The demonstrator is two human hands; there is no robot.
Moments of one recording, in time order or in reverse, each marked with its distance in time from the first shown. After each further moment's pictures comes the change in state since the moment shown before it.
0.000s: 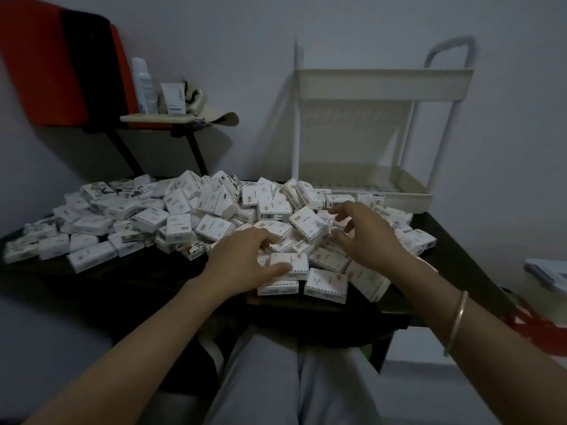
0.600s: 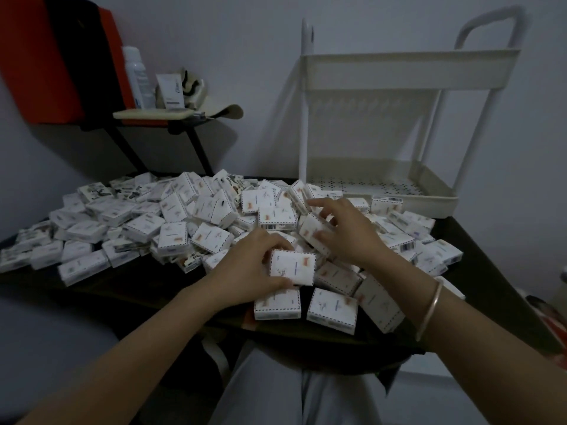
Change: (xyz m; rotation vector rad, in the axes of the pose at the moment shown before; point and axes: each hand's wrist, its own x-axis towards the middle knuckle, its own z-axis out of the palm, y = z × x) left_hand 0.027 0.006 -0.003 -0.238 -0.172 -0.027; right_hand 0.058 0.001 0.030 0.125 -0.112 0.015
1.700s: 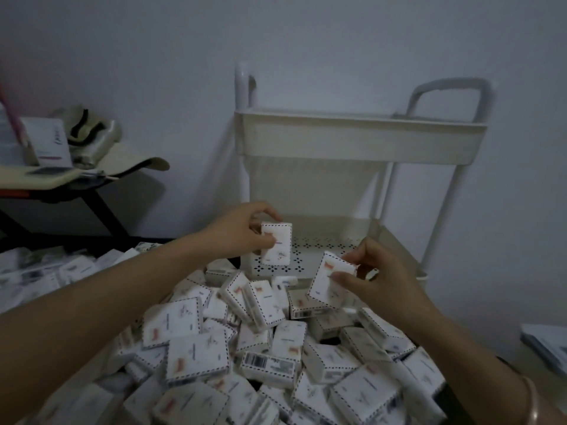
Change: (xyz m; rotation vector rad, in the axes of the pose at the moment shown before) left_hand 0.260 0.015 -0.045 -0.362 -0.092 0.037; right_hand 0.065 0.083 -0.084 0.241 0.226 0.244
